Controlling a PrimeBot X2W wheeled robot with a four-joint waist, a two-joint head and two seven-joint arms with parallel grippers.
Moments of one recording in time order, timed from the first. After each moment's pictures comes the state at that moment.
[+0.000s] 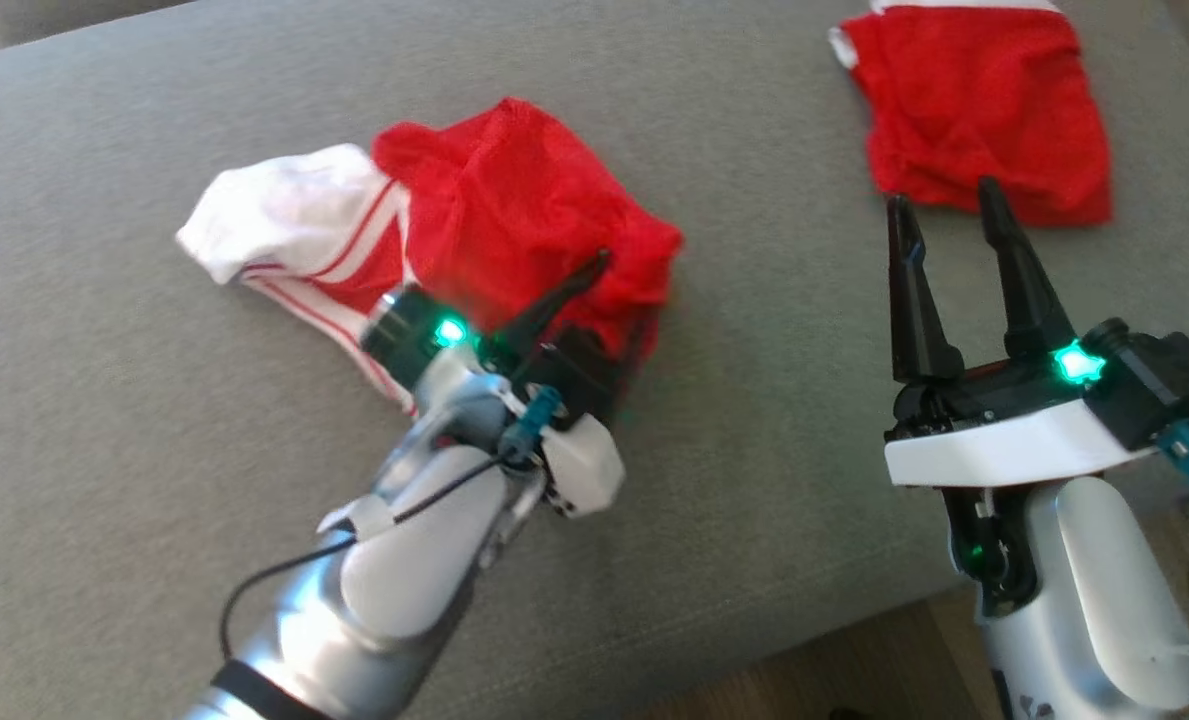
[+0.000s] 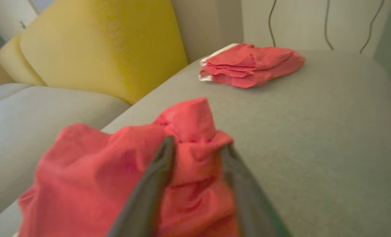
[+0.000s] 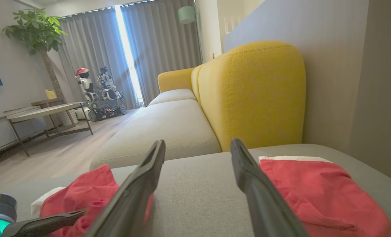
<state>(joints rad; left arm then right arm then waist) -0.58 0.05 -0.70 0.50 0.06 0.01 -0.18 -0.24 -0.06 0.15 0.03 0.25 0.13 -0.18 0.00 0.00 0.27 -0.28</state>
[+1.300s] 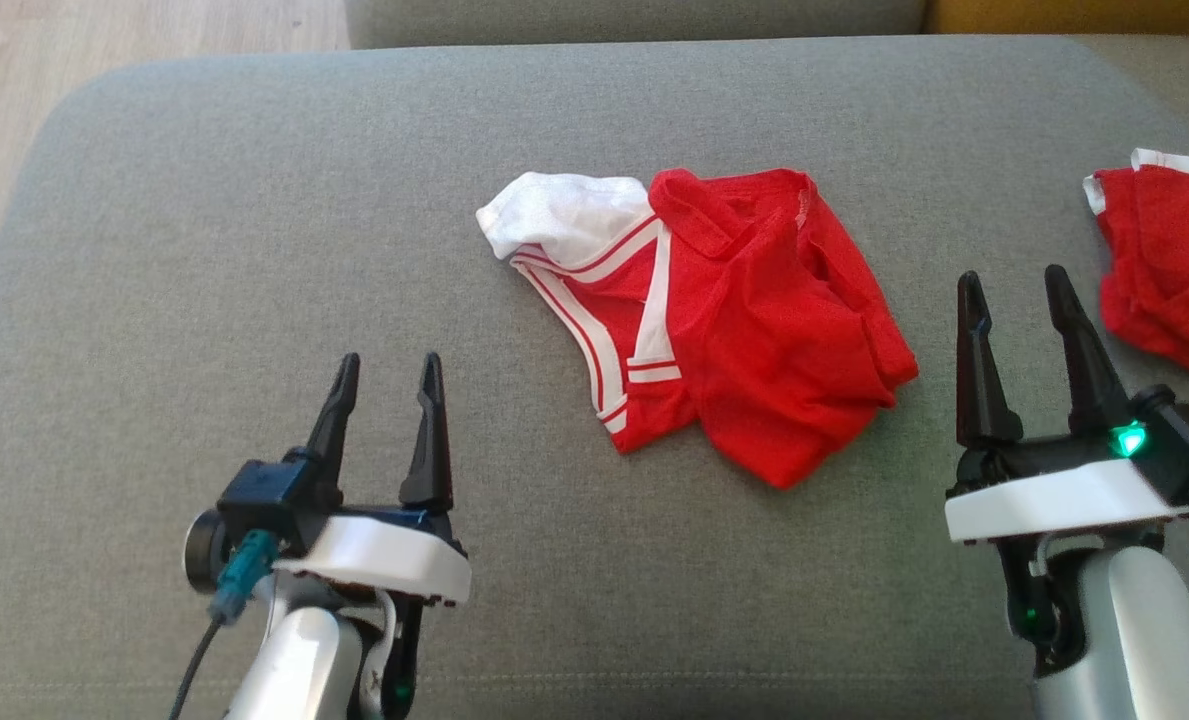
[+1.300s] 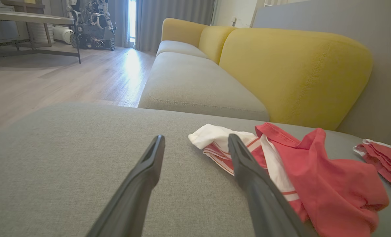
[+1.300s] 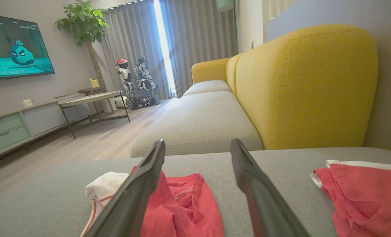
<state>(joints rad) -0.11 0.06 -0.33 0.13 -0.29 0.17 -0.26 -0.12 -0.05 0.02 0.03 0.19 0.13 -0.13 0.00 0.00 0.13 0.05</state>
